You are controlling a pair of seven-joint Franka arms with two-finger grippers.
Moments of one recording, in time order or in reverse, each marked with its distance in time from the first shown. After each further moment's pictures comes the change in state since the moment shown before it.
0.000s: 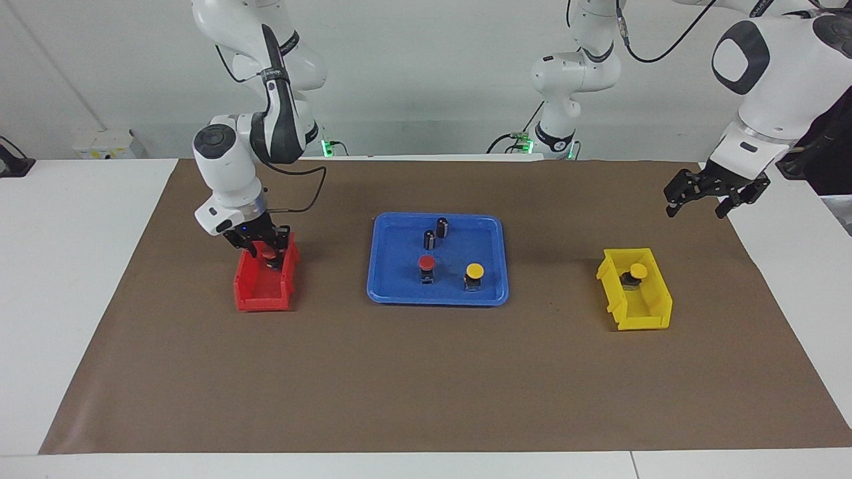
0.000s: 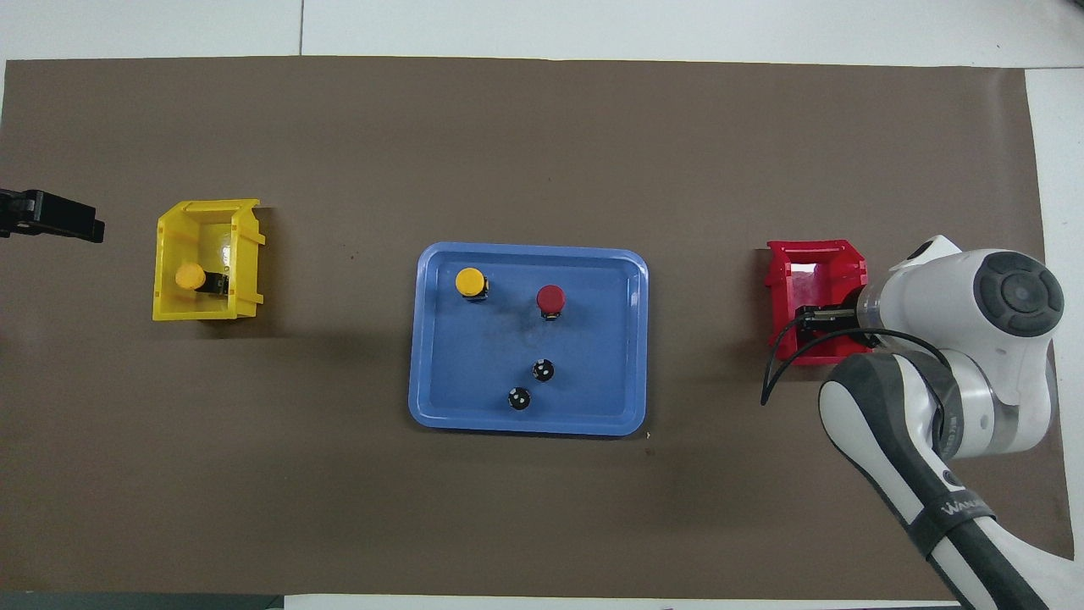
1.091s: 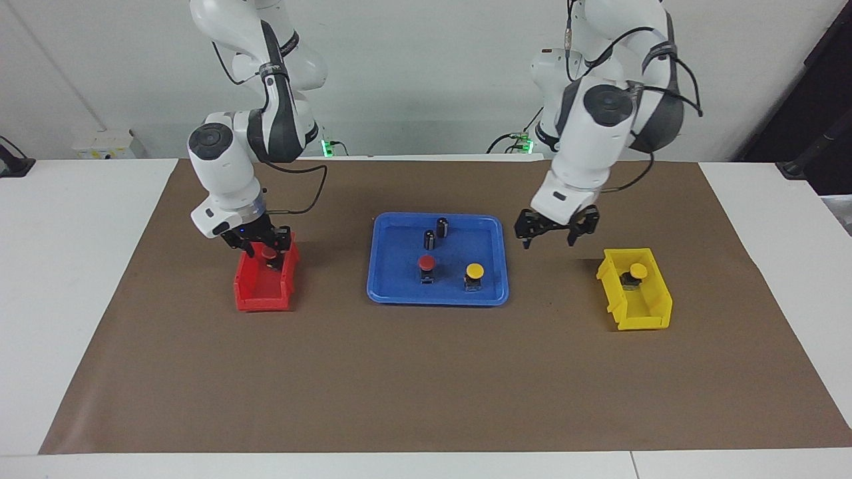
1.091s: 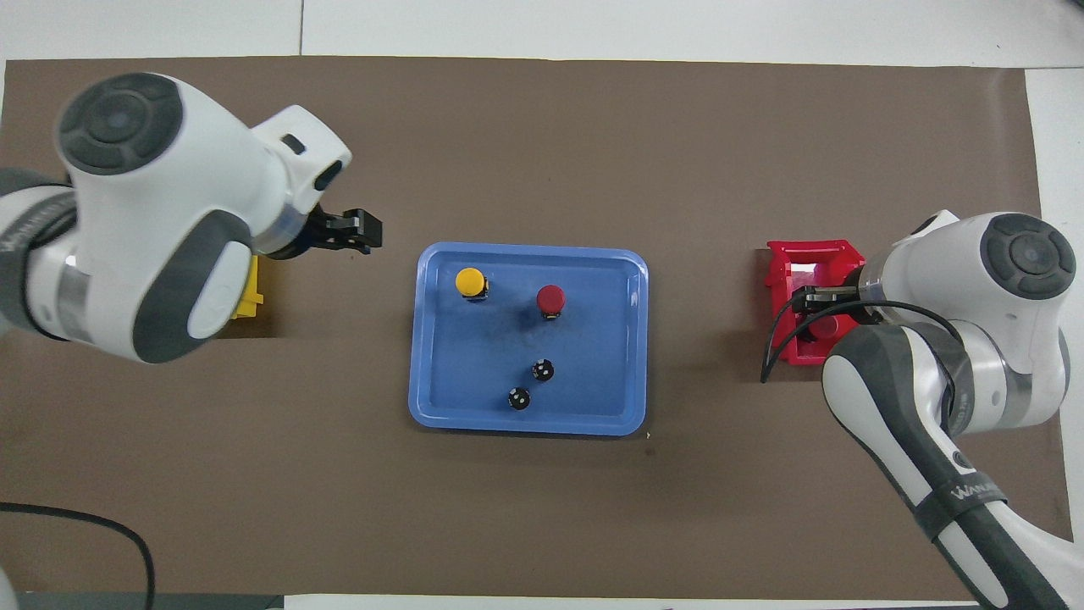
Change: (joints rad) left arm -0.305 0.085 -0.003 -0.081 0.000 0.156 -0.388; right arm 0.010 0.029 0.000 0.111 0.000 -0.109 0.017
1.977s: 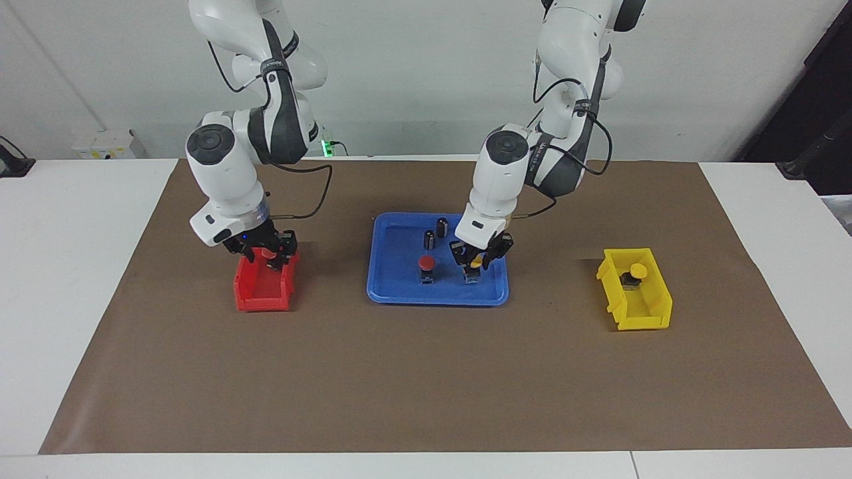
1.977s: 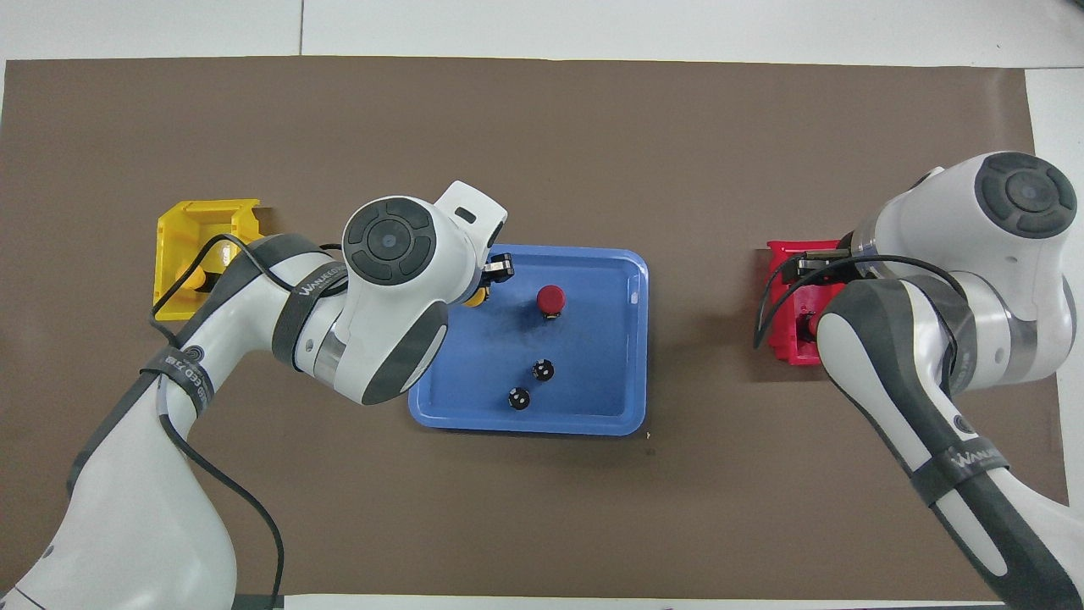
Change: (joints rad) left arm -0.283 0.168 -0.035 -0.134 -0.005 0.373 -0.494; right arm 0.025 0.060 0.000 0.139 -0.001 -0.092 0.021
